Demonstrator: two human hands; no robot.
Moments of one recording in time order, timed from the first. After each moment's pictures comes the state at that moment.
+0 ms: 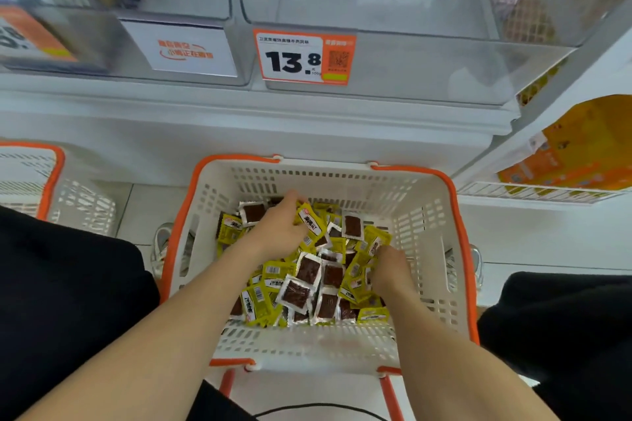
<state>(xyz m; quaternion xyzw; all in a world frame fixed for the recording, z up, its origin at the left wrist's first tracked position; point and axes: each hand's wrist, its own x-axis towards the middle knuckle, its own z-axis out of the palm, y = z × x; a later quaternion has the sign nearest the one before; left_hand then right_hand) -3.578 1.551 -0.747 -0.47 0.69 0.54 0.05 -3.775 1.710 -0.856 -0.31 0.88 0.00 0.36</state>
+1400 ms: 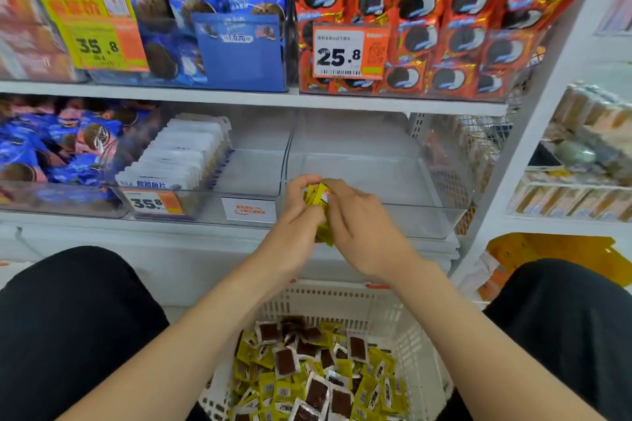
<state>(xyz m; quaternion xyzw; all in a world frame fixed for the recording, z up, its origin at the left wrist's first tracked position) -3.596 1.547 -0.488 -0.31 0.62 0.64 -0.35 -3.731 1.600 -0.476 -0.70 0.64 -0.32 0.02</state>
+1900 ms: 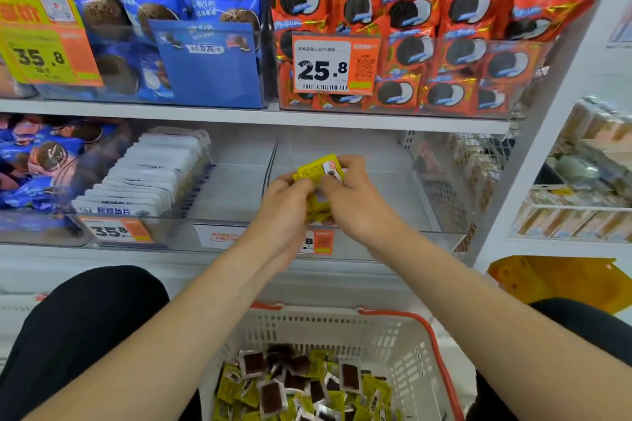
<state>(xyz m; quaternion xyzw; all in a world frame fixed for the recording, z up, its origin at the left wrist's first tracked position) -3.654 1.487 -0.460 -0.37 0.46 0.70 -0.41 -3.759 1.539 -0.439 -0.47 0.67 -0.48 0.31</state>
